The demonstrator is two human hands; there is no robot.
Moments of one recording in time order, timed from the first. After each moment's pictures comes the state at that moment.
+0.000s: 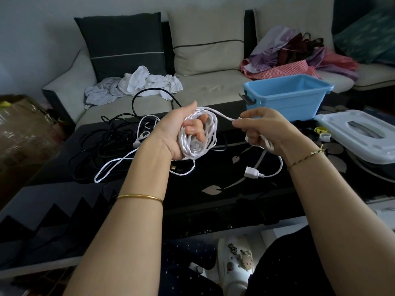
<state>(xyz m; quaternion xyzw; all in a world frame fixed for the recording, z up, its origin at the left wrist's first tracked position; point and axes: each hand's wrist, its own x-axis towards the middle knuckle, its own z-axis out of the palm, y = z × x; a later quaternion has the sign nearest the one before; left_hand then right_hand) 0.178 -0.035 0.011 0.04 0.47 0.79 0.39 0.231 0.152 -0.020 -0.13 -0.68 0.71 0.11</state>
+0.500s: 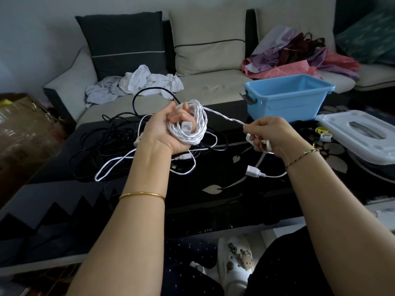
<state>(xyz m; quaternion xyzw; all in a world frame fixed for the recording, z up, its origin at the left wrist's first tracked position) 0.169 -0.047 0.008 -0.06 0.21 0.90 0.38 0.226 0.167 -0.039 -0.19 -0.73 0.64 0.10</state>
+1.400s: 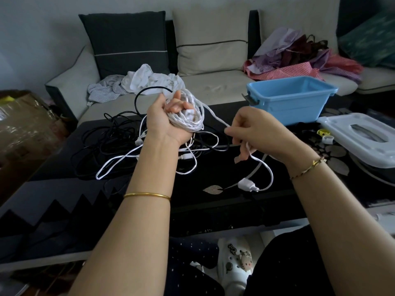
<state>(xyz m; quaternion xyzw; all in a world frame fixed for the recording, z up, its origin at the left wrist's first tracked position) 0.168 -0.035 0.015 -0.03 0.20 0.96 0.21 0.252 0.124 -0.006 -0.01 -0.89 0.45 0.12</state>
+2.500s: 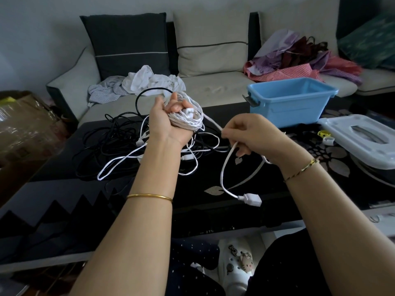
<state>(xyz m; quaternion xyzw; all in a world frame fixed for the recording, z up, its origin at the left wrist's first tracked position) 0.162 -0.036 0.009 -0.02 0.18 0.97 0.17 0.245 0.117 -0.010 -0.02 -0.86 0.50 0.10</state>
